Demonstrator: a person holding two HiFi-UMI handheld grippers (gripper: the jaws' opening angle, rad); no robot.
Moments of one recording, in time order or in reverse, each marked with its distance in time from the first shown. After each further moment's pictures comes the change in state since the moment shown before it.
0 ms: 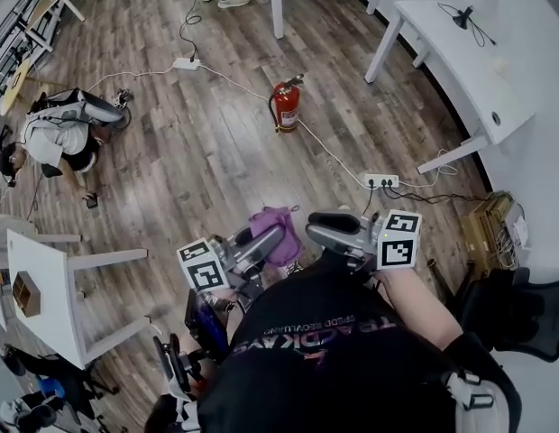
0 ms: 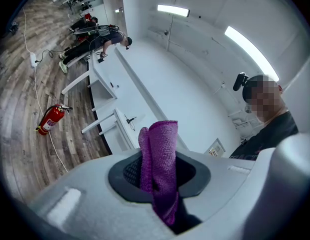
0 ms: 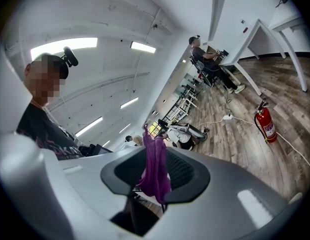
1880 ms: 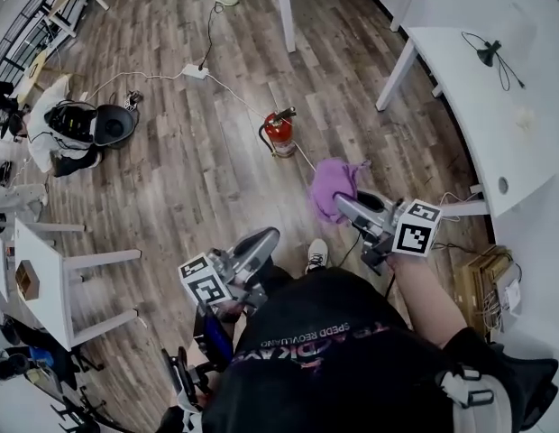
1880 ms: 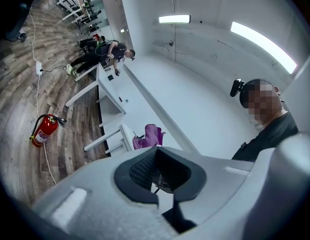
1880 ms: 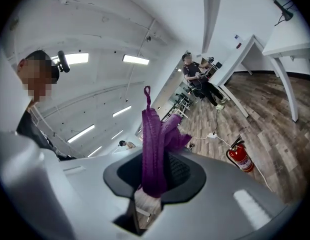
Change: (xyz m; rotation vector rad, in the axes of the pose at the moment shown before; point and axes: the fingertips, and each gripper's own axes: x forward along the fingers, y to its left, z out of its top) left arm 0.197 0.061 0.071 -0.006 -0.215 0.156; right arm -0.125 -0.200 0.216 -0.014 -0.064 -0.071
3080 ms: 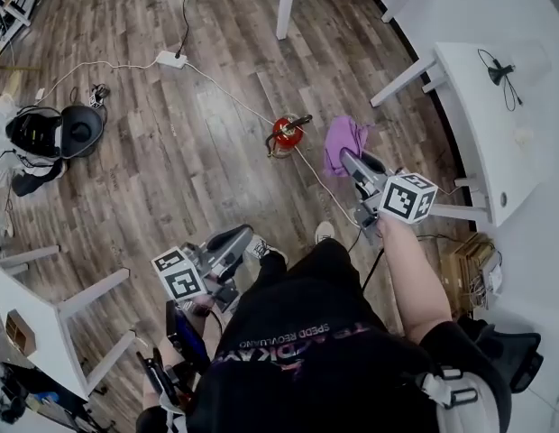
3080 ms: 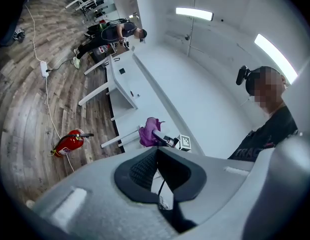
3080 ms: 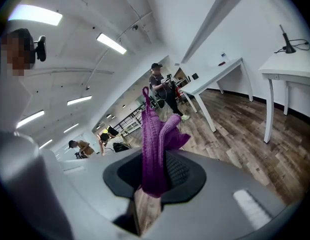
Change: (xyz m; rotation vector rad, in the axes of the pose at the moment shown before) left arm -0.096 0.187 0.168 -0.060 0.173 0.022; right arm 0.212 -0.140 0.060 -0.076 -0.021 -0.473
